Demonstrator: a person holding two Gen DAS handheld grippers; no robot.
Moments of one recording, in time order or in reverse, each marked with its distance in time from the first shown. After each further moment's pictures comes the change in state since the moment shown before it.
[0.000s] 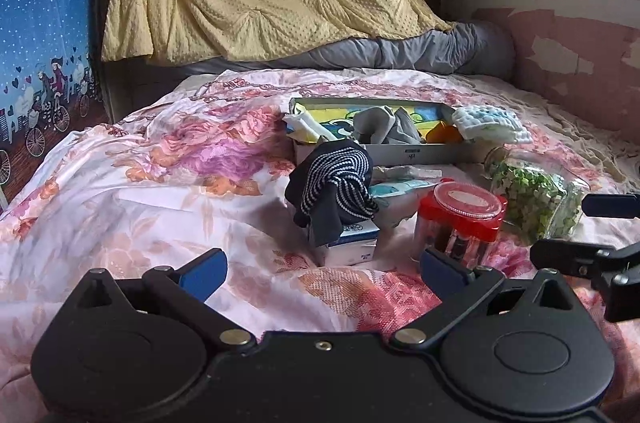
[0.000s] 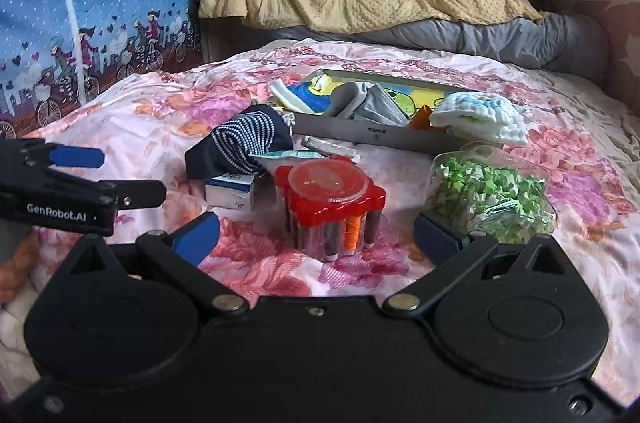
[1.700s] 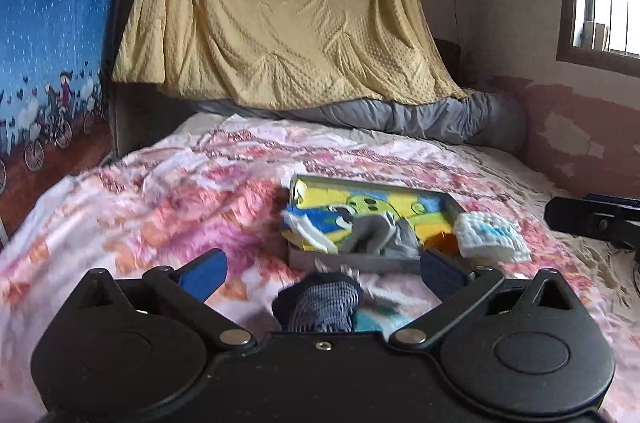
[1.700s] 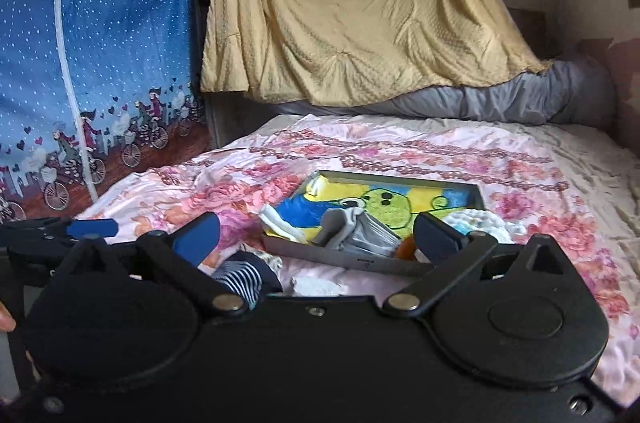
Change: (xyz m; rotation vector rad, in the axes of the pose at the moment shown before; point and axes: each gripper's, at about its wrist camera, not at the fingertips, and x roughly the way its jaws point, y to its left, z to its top) left arm 0.003 0.007 0.089 -0.140 -0.119 -0.006; right arm -0.002 -0.031 0.097 0.046 -0.161 0.041
